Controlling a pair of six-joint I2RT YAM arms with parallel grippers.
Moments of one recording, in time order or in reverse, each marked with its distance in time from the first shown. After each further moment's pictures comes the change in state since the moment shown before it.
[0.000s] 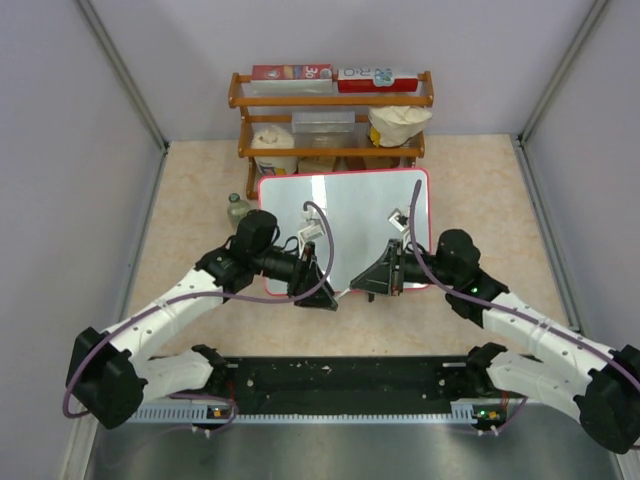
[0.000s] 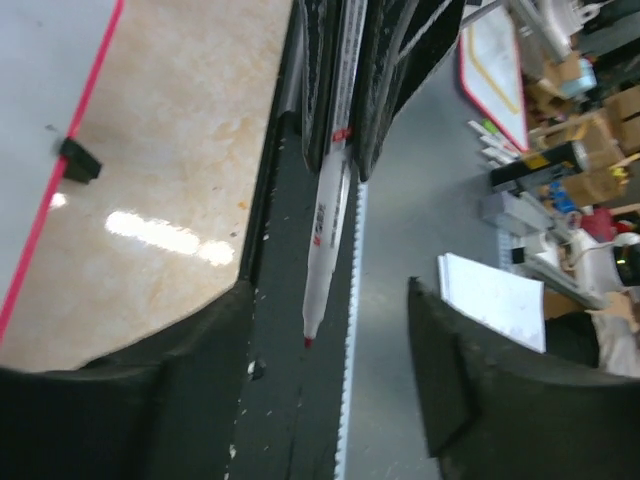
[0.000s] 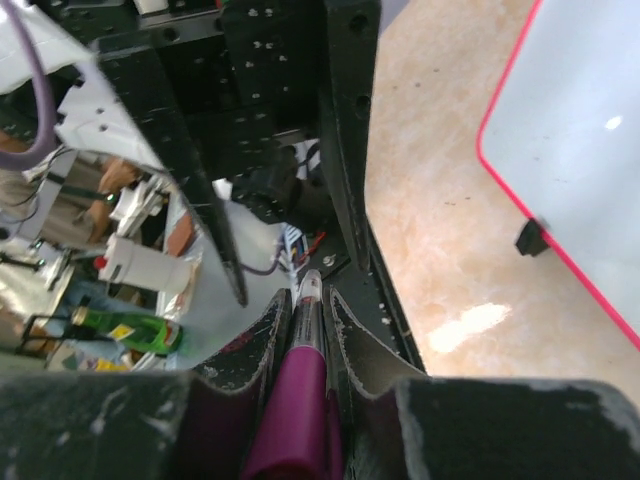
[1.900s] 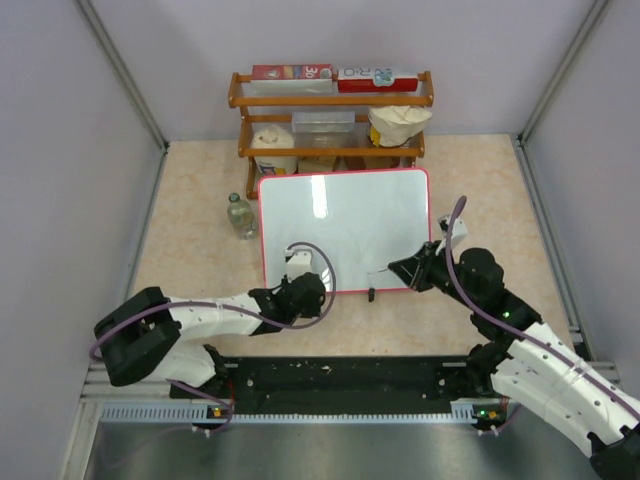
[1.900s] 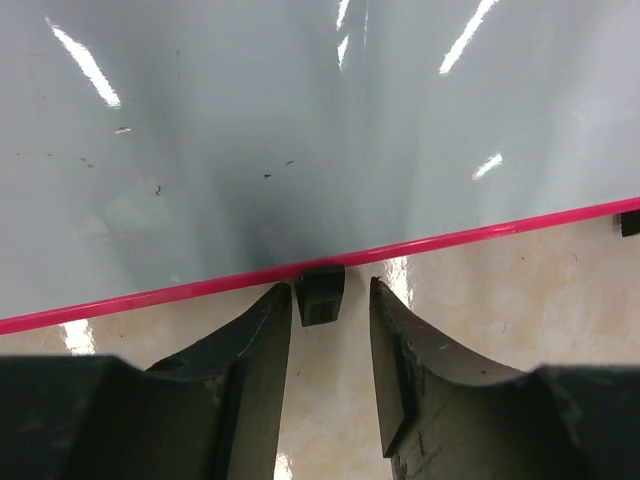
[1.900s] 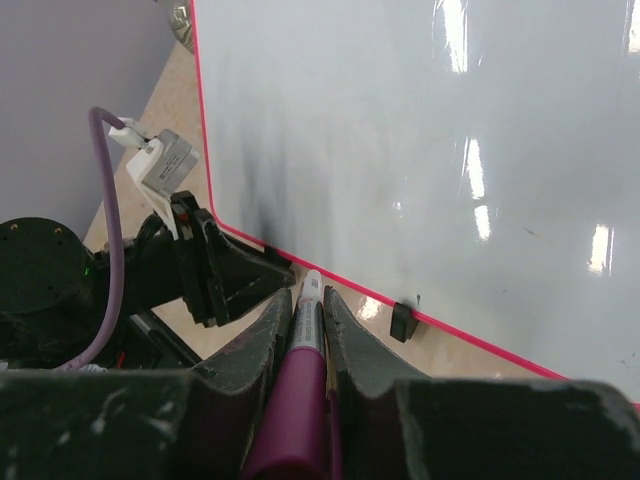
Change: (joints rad) left arm -0.391 0.216 -0.276 0.146 -1.481 -0.579; right arm -0.041 -0.325 -0.047 -0.459 0.667 -0.152
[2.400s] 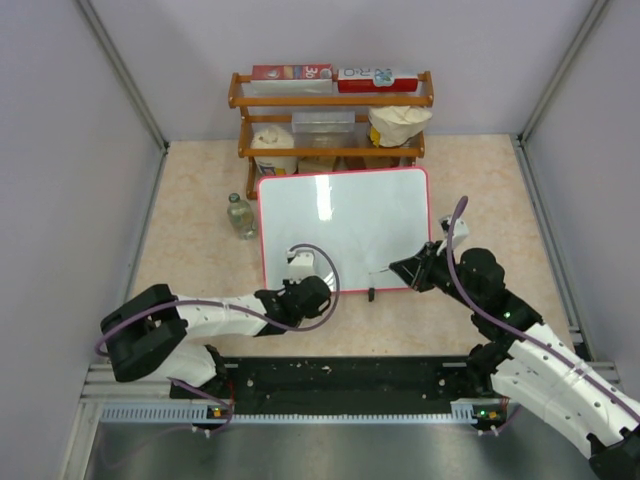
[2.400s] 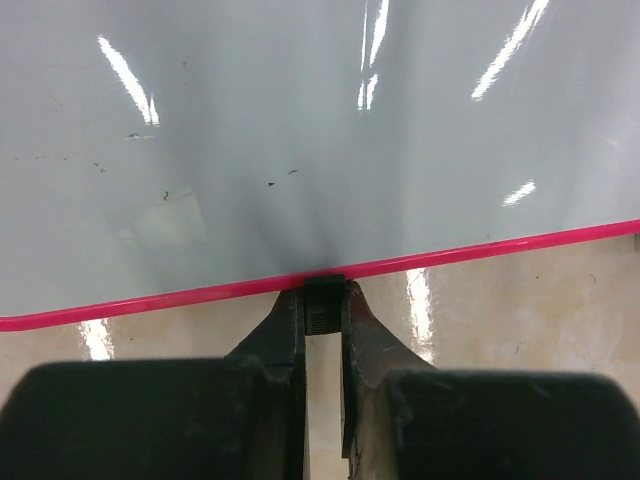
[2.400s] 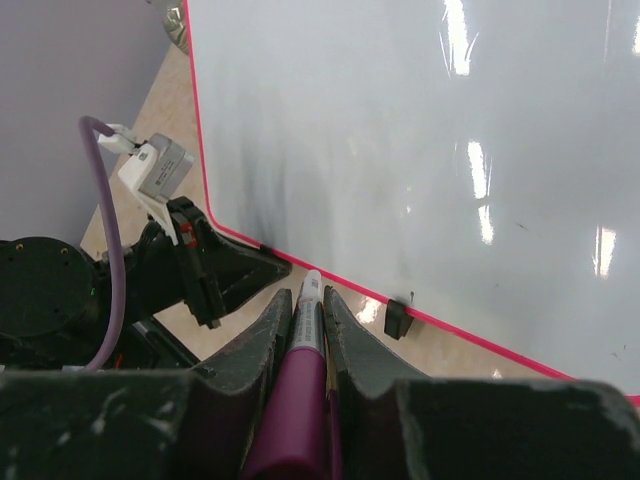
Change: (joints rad) left arm -0.038 0.043 0.020 -0.004 -0.092 -0.022; right arm -0.011 -0.008 0.000 -0.013 0.000 0.000
